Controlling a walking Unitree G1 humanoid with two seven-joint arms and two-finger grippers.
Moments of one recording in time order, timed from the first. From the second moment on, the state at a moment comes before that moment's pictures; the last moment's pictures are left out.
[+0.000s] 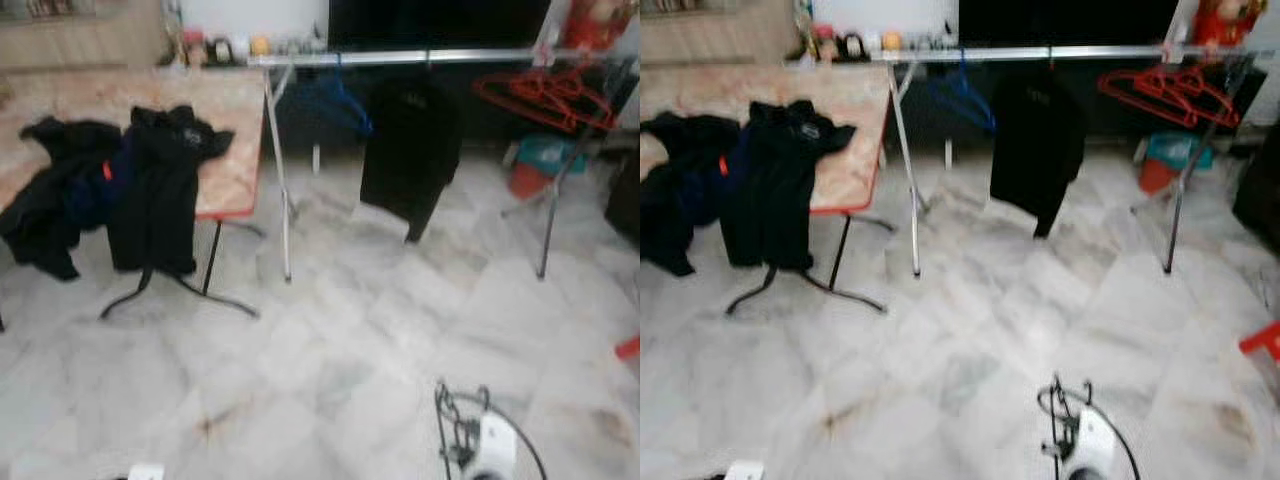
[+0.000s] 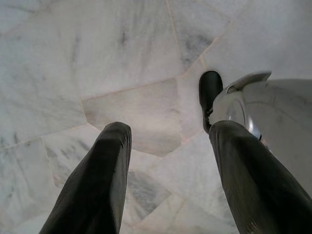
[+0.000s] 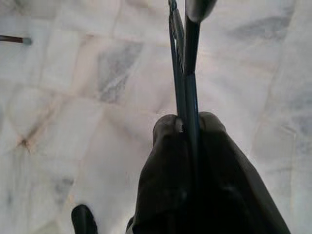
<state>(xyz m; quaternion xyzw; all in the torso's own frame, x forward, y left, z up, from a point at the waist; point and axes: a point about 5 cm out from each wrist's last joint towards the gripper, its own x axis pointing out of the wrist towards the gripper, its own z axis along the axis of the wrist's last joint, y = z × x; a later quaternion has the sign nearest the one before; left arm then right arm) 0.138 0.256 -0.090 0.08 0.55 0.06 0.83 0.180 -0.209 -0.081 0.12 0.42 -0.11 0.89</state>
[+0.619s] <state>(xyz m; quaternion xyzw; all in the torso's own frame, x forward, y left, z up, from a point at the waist) 0.112 0.279 -0.090 0.09 0.57 0.08 0.81 0.185 -0.201 -0.080 0.13 0.42 -0.12 0.89</state>
